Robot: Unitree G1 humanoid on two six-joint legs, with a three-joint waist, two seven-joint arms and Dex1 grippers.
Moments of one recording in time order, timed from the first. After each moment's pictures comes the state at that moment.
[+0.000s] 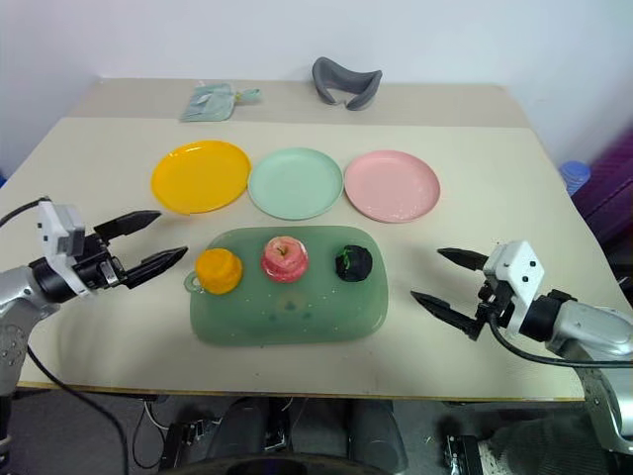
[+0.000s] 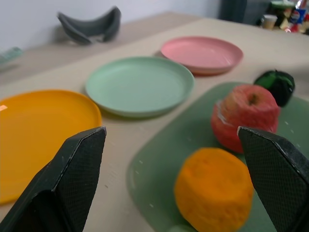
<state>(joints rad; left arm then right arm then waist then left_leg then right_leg) 0.00 0.76 0.37 -0.22 -0.62 0.32 -1.00 0.22 -0.81 -0.38 -0.45 0.57 0.36 0.95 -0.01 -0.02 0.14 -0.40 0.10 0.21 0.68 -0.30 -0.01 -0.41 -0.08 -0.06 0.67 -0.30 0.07</state>
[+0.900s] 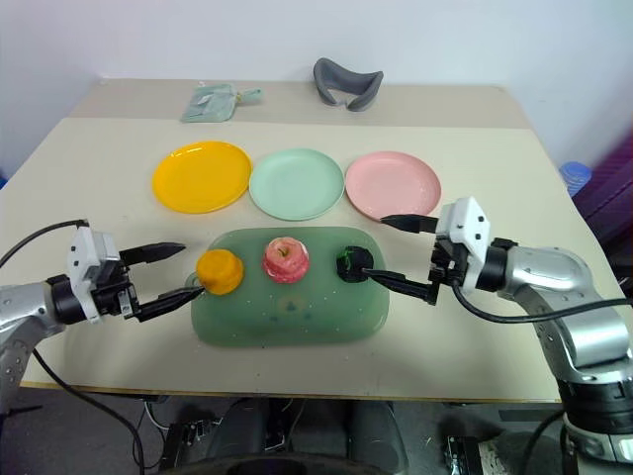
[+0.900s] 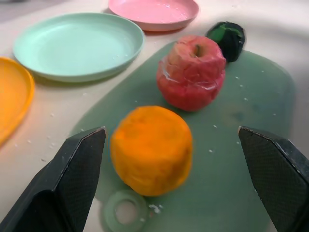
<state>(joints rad) 0.06 0.81 0.30 -0.33 -0.57 0.39 -1.02 -0.25 -0.79 -0.08 -0.33 0.56 0.37 1.07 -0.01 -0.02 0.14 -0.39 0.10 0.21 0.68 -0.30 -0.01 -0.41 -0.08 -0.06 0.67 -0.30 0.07</state>
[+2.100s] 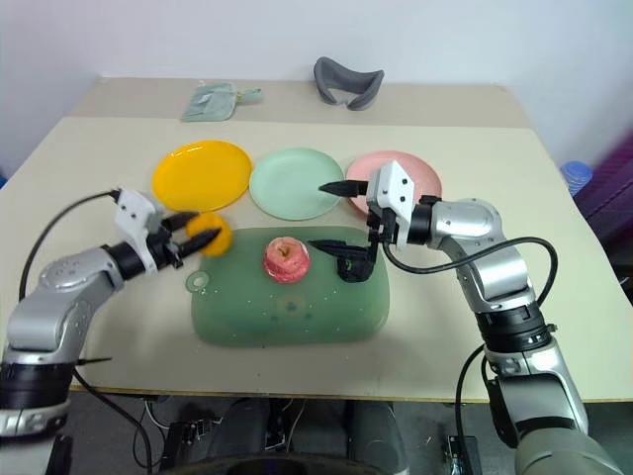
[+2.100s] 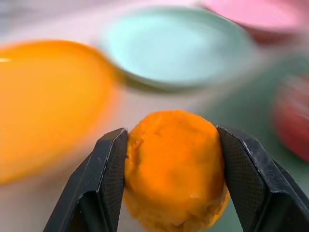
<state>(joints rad) -0.35 0.57 0.20 -0.10 -0.39 0.52 -0.54 -0.59 -0.55 0.10 -0.08 0.40 0.24 1.08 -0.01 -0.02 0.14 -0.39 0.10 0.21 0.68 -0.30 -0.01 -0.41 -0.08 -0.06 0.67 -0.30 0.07</state>
